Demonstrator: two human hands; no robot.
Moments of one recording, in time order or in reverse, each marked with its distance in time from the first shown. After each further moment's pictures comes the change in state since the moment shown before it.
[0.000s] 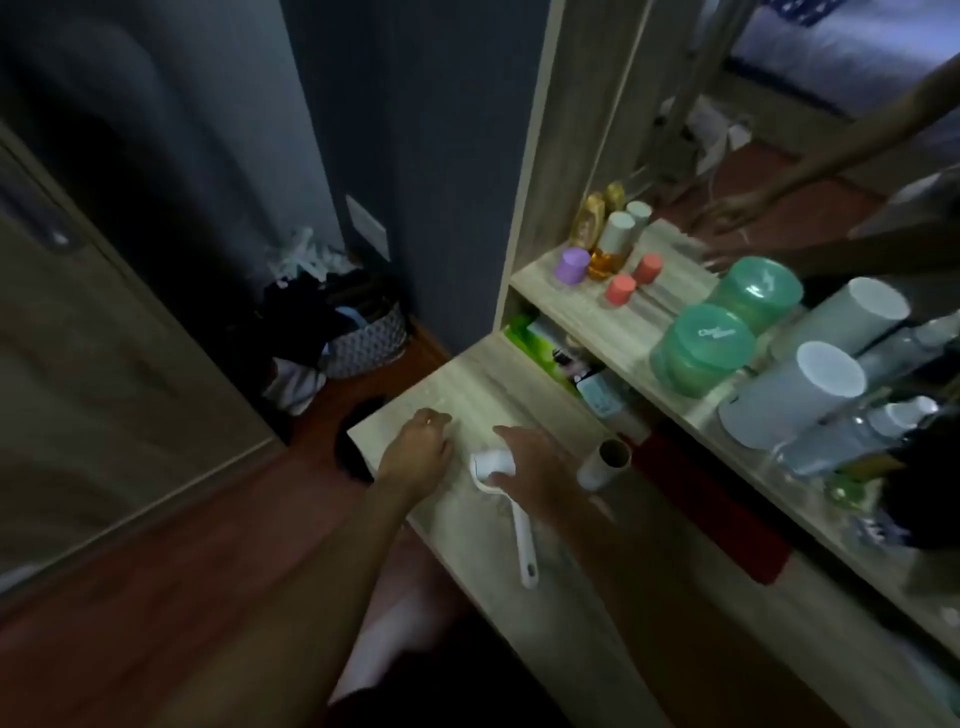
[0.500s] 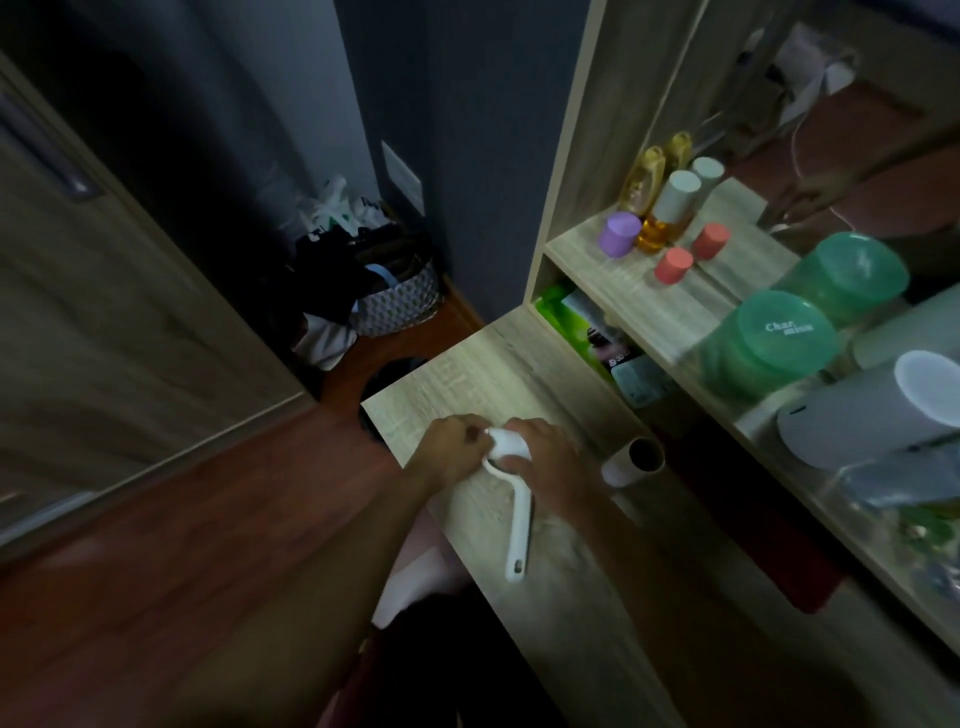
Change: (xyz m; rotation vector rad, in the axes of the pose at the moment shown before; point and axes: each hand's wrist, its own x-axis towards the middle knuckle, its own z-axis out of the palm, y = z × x) left_hand 0.009 0.015 0.020 -0.432 -0.083 -0.182; right_hand 0.021 0.012 0.009 0.129 -0.103 0.005
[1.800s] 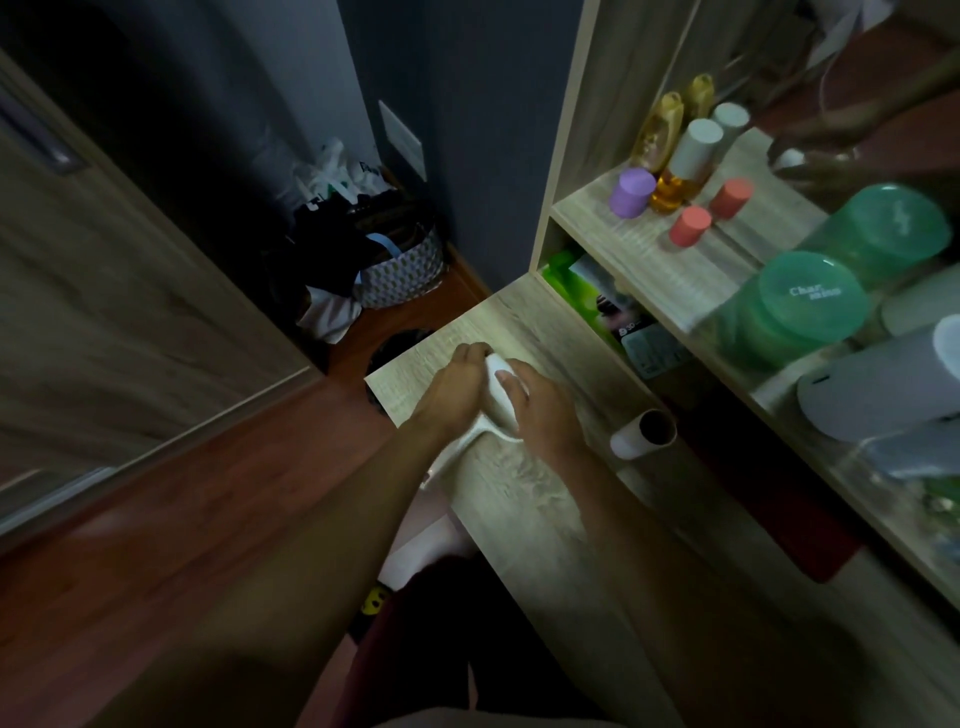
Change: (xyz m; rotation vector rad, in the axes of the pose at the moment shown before) left_hand 0.026 0.020 -0.011 0.402 0.075 0.139; right_hand 0.027 -0.027 0.001 0.218 0.193 0.053
